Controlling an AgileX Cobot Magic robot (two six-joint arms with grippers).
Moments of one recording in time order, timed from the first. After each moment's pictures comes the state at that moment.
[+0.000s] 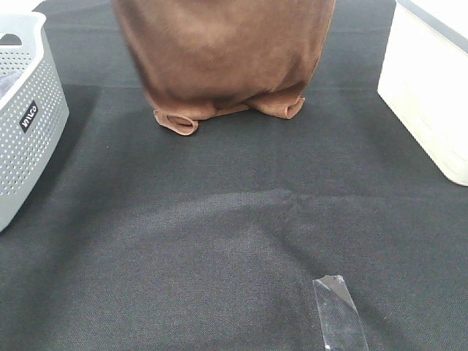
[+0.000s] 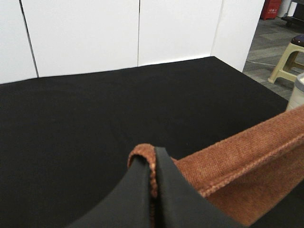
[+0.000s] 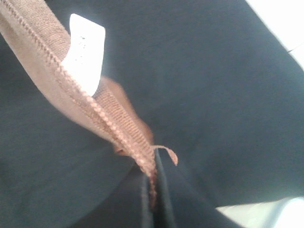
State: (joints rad) left arm -0.20 1.63 -1.32 1.73 -0.24 -1.75; right arm 0.17 2.00 -2.37 0.26 1.22 -0.84
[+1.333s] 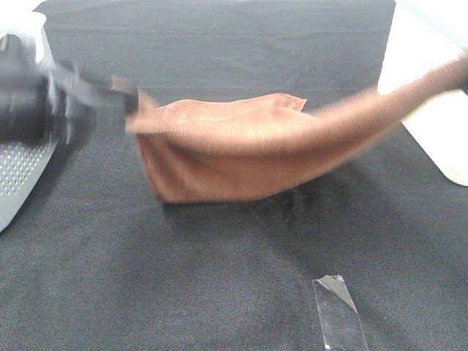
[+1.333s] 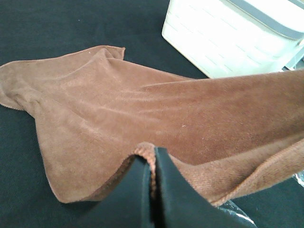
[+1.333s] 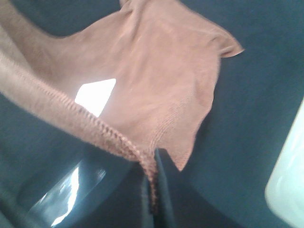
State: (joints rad) left arm -0.74 1.11 -0.58 1.72 0.00 -2.05; right arm 0.16 0.88 -0.85 0.33 0.86 -0.77
